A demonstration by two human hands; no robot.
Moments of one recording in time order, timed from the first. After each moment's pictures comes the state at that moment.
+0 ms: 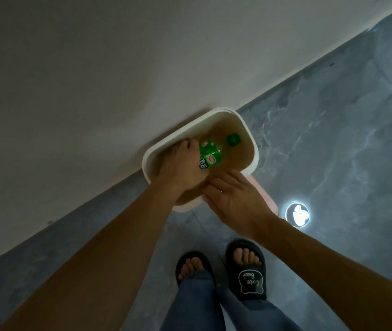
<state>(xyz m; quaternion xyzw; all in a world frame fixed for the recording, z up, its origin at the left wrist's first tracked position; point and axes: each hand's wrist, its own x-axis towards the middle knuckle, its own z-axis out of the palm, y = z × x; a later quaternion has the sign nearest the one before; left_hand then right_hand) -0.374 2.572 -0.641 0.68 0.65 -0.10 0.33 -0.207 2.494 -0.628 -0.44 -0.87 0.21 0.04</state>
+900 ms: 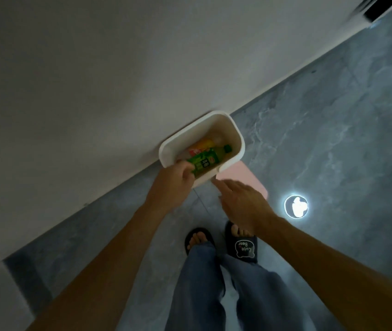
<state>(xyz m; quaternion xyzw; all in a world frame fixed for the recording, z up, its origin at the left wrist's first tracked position) -0.415 2.498 -0.525 0.58 0.68 0.02 0.44 -0.199 2.460 -0.528 -0.53 -0.76 0.38 -0.10</state>
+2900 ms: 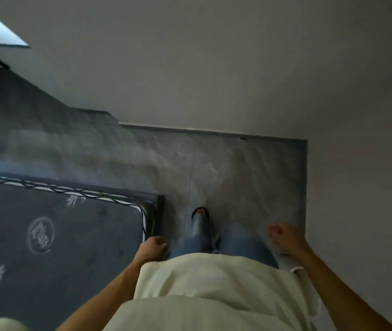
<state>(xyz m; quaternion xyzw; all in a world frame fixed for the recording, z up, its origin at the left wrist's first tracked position) -0.172 1.867 -0.049 -0.51 0.67 0.38 0.39 -0.439 2.174 -0.040 0.00 -0.85 0.15 -0.51</state>
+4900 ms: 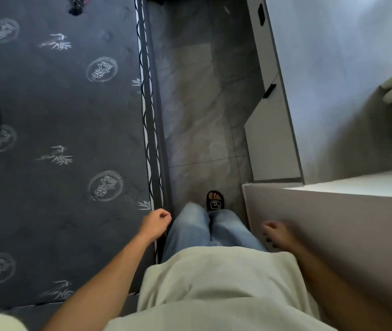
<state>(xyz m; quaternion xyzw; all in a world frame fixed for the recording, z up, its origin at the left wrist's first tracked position) -0.097 1.324 -0.047 -0.82 0.21 0.53 -0.04 -0.461 1.213 -0.058 0.45 -0.69 -0.18 -0.54</state>
